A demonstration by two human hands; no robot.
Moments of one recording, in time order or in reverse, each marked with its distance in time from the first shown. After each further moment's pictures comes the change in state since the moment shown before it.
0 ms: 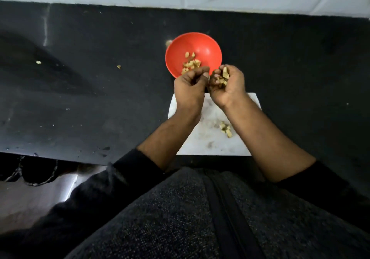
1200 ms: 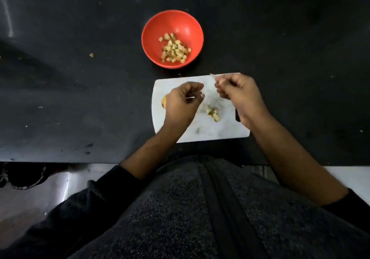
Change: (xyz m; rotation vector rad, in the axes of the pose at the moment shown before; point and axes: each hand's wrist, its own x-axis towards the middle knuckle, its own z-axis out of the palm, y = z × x) left_hand -0.037 -0.047 -0.024 0.501 -0.268 0.074; right_hand -0.057 -0.031 -0.090 -1.120 0.036 -0.405
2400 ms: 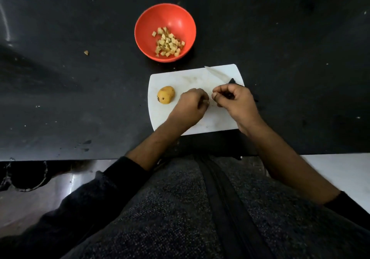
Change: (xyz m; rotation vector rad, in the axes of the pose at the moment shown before) left_hand 0.001 -0.017 0.019 0.572 -0.297 0.297; right_hand -0.023 0.050 -0.009 -0.051 -0.022 -0.087
